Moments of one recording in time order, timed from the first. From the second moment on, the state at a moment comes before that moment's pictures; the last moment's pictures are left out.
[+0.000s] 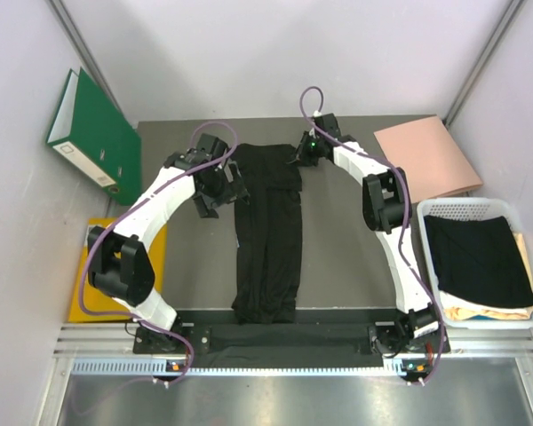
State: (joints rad) left arm -0.36 1.62 1.43 -0.94 0.02 -0.74; right arm 0.35 2.57 2.18 -0.37 -0.37 0.66
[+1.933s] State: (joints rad) left arm -0.34 1.72 1.01 -0.99 0.31 -0.57; right arm 0.69 1.91 1.40 -0.73 -0.75 0.54
